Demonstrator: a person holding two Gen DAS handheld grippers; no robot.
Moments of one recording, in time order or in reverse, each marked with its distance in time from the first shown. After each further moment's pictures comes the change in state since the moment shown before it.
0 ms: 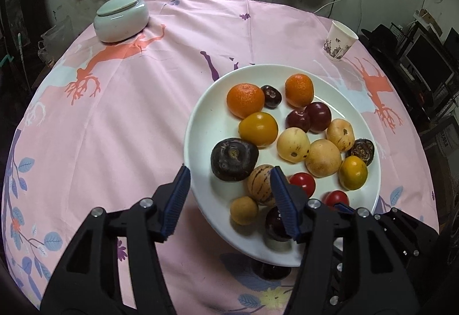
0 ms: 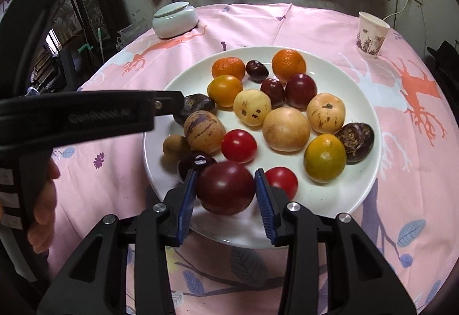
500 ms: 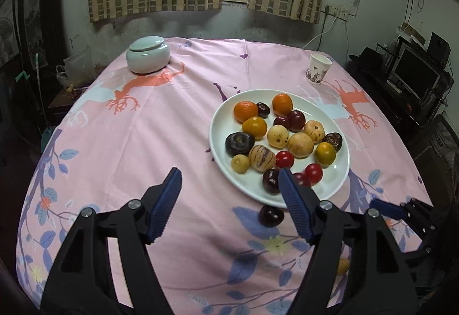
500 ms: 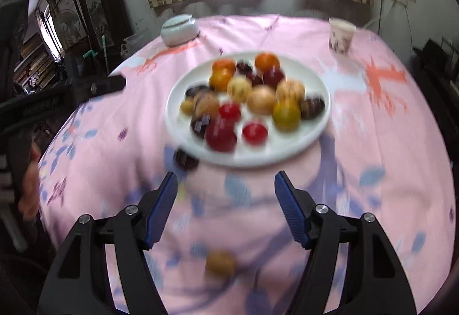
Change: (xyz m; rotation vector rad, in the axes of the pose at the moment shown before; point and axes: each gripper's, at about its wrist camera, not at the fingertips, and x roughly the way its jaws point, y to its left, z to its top) left arm -0.106 0.005 -0.077 0.031 -0.226 0.038; right arm -0.091 -0.006 -0.072 0.023 -0.020 0.020
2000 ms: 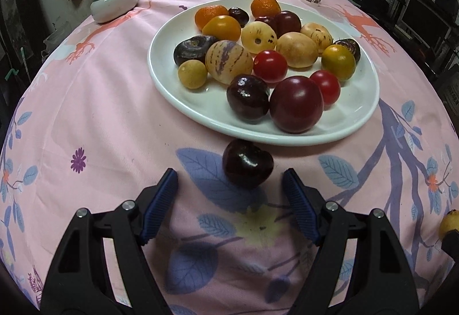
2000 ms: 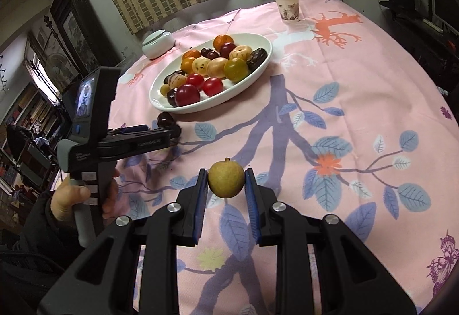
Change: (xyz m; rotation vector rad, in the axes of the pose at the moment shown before) left arm 0.107 -0.051 -0.062 0.090 0.231 0.027; right arm -0.041 -0.048 -0.075 0.216 -0.077 0.043
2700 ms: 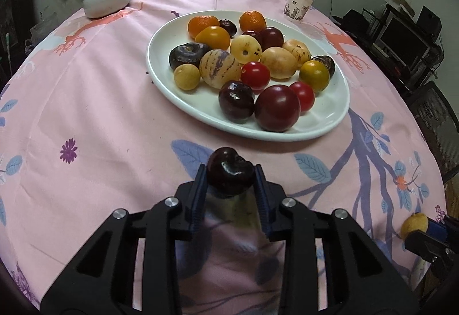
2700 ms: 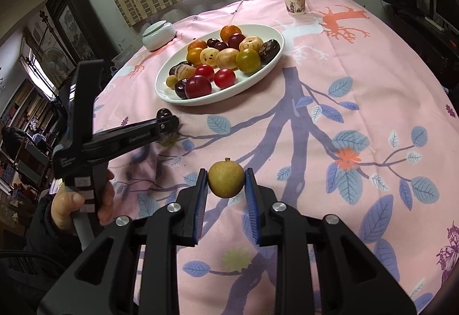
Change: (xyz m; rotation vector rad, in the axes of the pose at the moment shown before) left arm -0.024 0.015 -0.012 -0.042 -0.045 -0.167; right arm 0.009 0.024 0.002 0.006 0.042 -0.035
